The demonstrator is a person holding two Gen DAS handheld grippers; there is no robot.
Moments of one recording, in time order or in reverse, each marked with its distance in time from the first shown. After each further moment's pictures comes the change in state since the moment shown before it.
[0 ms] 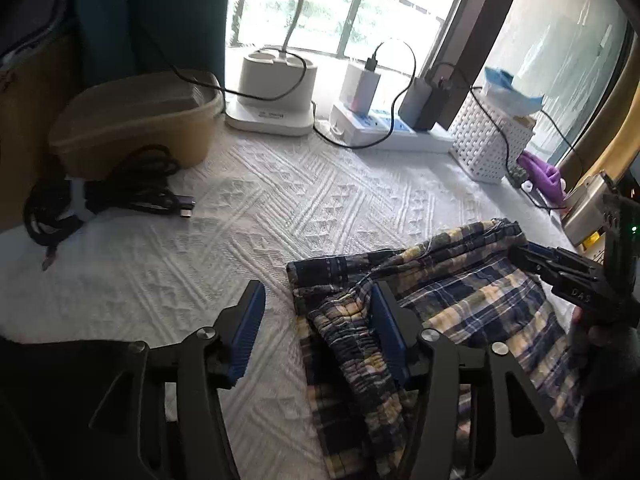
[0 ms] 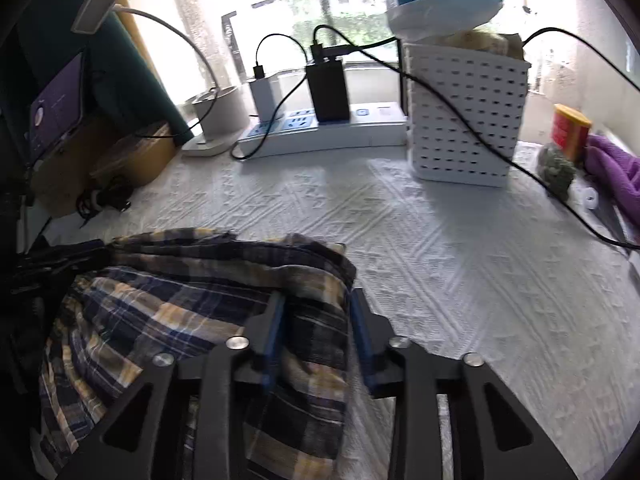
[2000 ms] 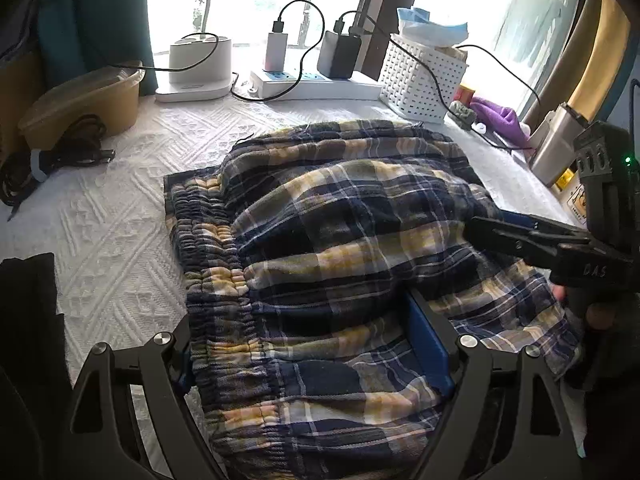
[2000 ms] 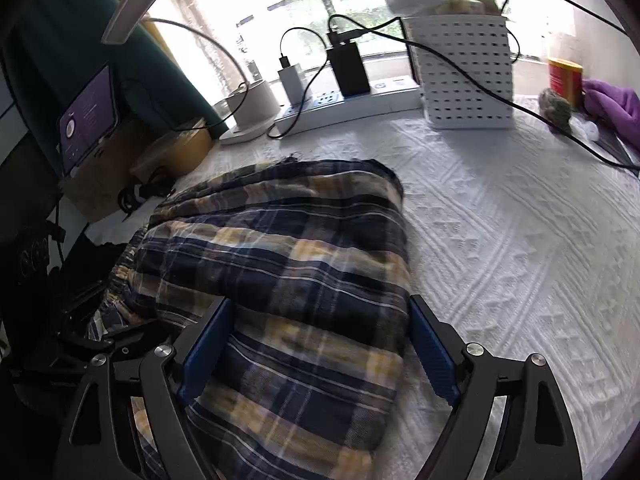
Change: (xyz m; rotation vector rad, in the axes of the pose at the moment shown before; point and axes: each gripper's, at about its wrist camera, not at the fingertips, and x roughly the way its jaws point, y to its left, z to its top) left arm 0.005 -0.073 -0.061 0.112 0.024 -0.053; right arm -0.025 0.020 -0.049 0.080 0.002 0.152
